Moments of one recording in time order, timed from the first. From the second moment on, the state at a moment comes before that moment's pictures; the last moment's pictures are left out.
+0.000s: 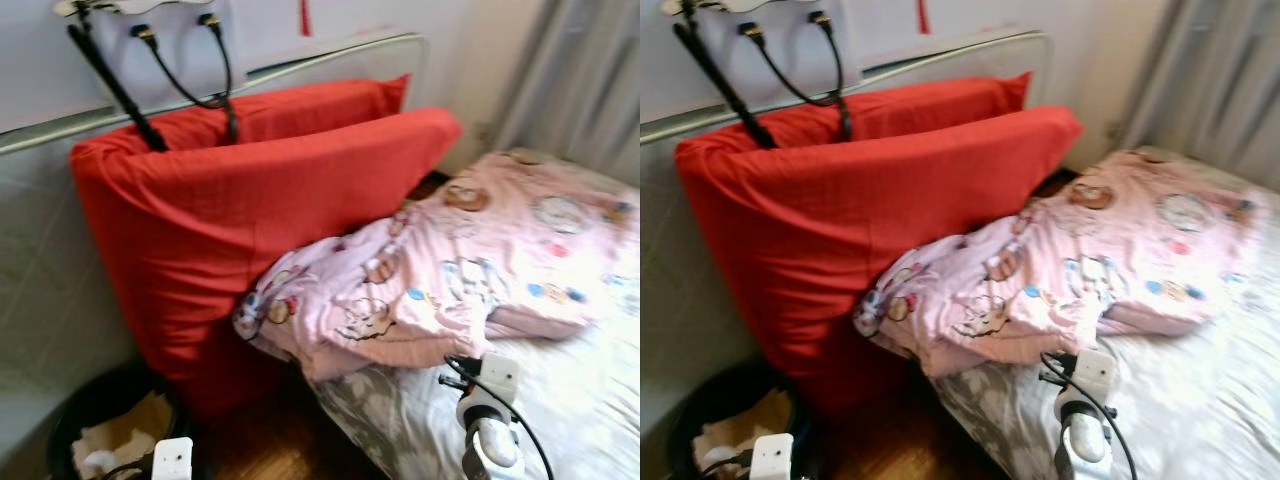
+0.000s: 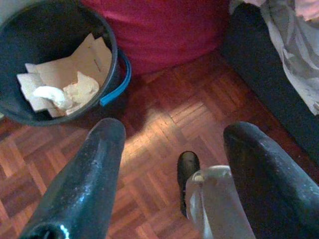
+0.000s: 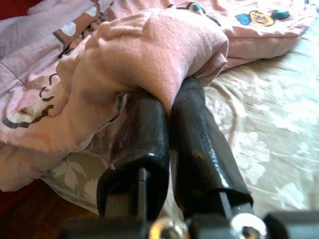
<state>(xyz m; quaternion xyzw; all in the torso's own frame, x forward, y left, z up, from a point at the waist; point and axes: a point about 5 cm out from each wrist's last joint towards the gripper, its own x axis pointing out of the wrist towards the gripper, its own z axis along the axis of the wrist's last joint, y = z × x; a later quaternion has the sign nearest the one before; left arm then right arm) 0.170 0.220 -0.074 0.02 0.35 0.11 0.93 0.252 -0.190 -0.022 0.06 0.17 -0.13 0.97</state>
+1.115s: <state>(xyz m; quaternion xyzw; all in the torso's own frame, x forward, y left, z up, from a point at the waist) 0.165 0.218 -0.077 0.02 0.35 0.10 0.93 0.266 -0.189 0.007 -0.02 0.07 -0.11 0.99</state>
